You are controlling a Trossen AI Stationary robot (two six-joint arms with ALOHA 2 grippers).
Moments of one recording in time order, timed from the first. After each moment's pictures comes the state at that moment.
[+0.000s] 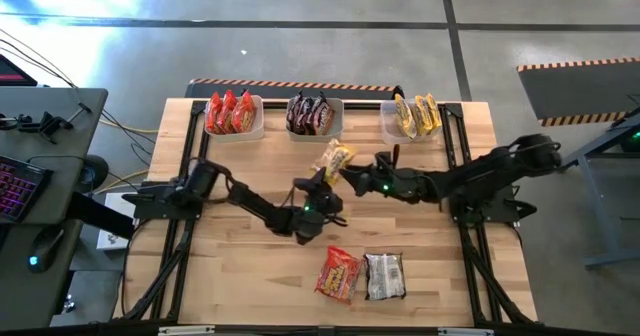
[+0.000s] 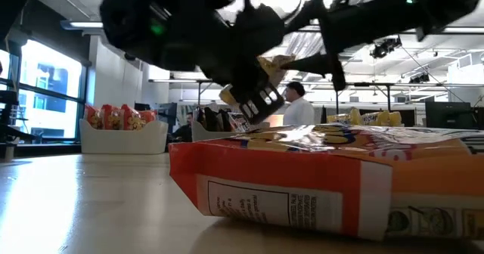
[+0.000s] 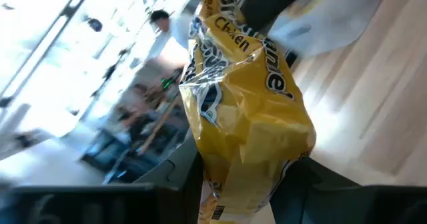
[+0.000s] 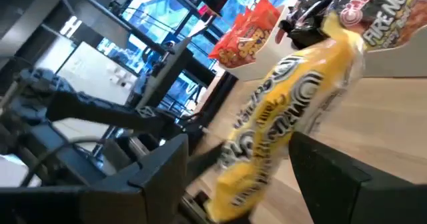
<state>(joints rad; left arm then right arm) -0.27 2.18 1.14 0.96 -1.51 0.83 0.12 1.43 0.54 0.74 0.53 0.95</state>
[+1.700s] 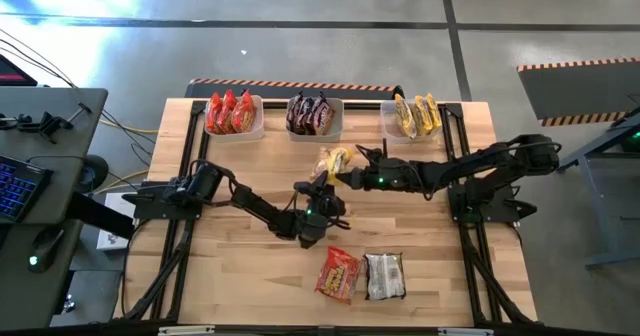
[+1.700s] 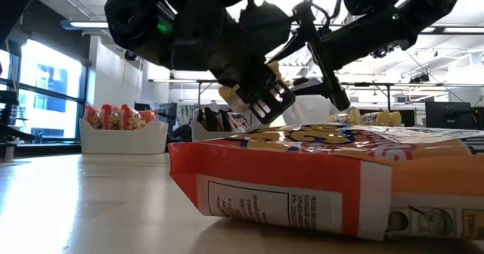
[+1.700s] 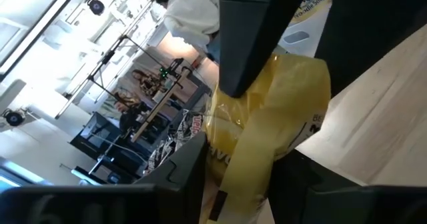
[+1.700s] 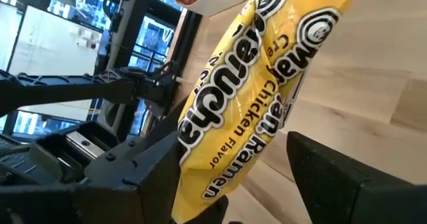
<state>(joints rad) -0.28 2.23 1.21 0.97 -1.56 0.76 0.01 1.45 0.60 0.43 0.22 1.20</state>
